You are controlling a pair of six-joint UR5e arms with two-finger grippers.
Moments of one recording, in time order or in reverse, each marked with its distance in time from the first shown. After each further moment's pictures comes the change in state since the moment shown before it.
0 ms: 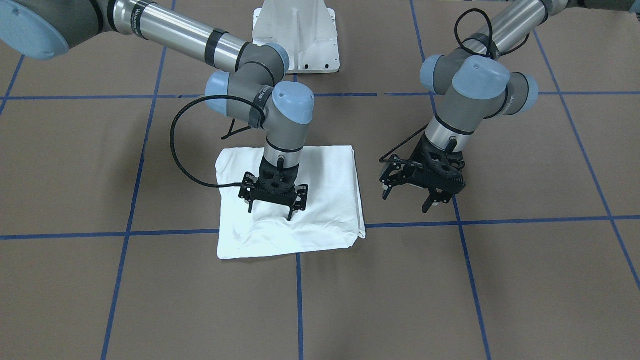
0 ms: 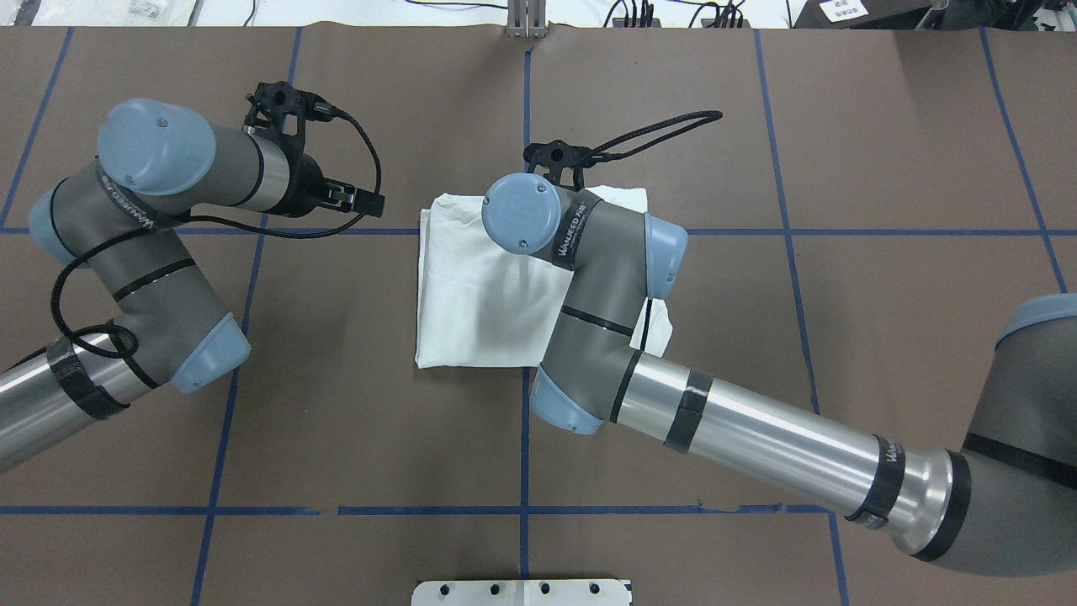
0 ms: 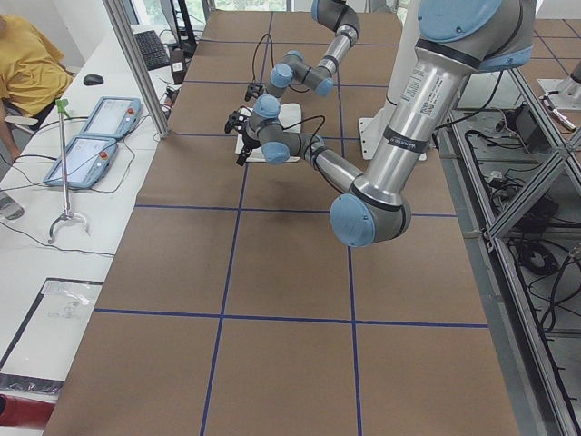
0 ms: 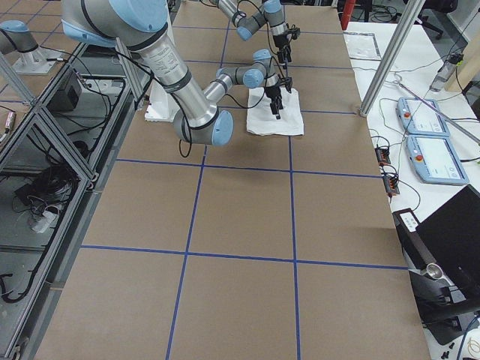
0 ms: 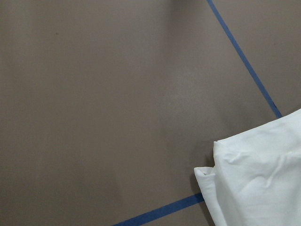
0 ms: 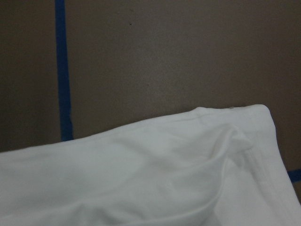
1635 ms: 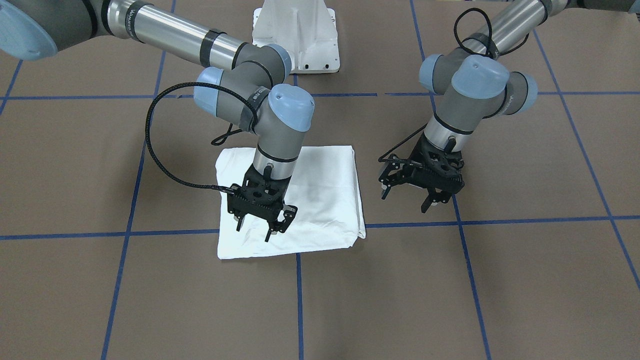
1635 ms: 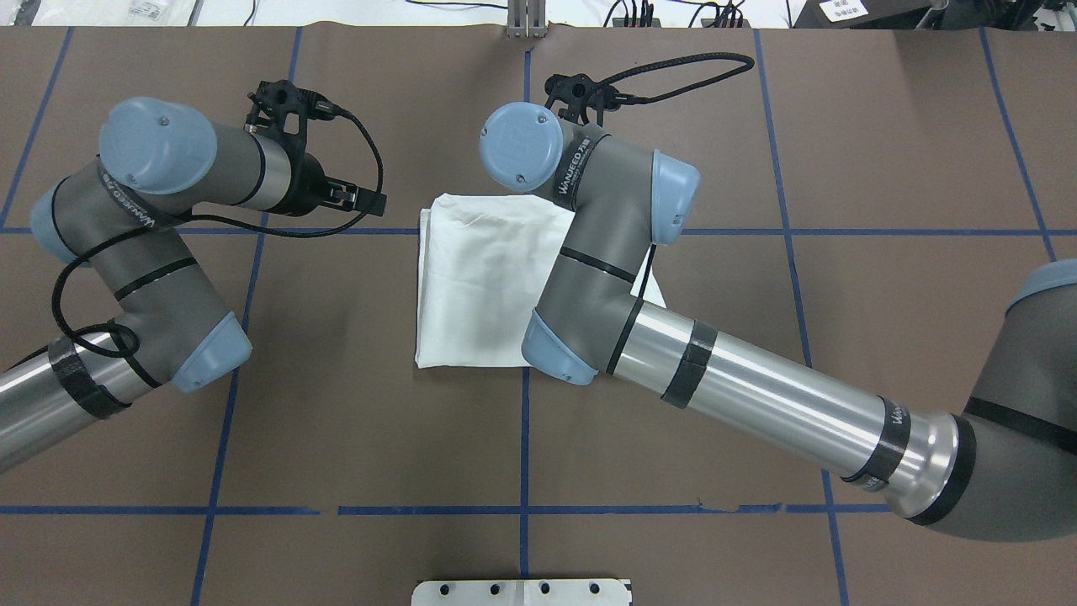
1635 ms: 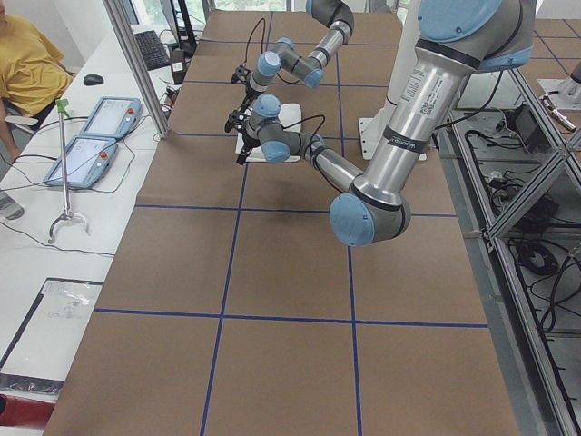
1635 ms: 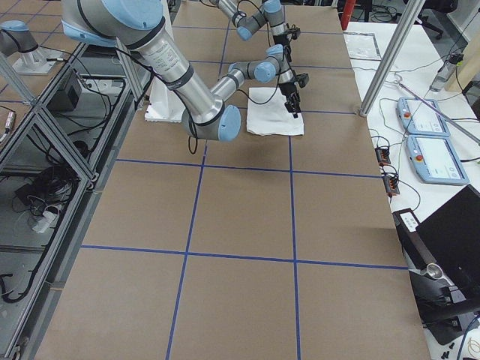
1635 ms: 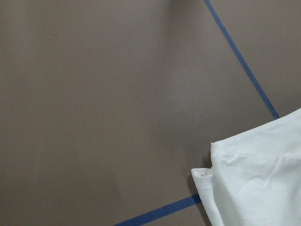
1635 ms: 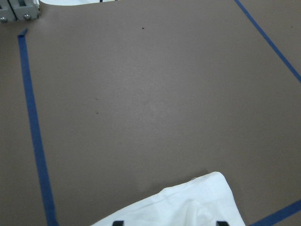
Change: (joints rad) left arm 0.000 -0.003 -0.001 0.001 0.000 0.000; right arm 0.061 0.044 0.066 -0.133 -0.016 0.117
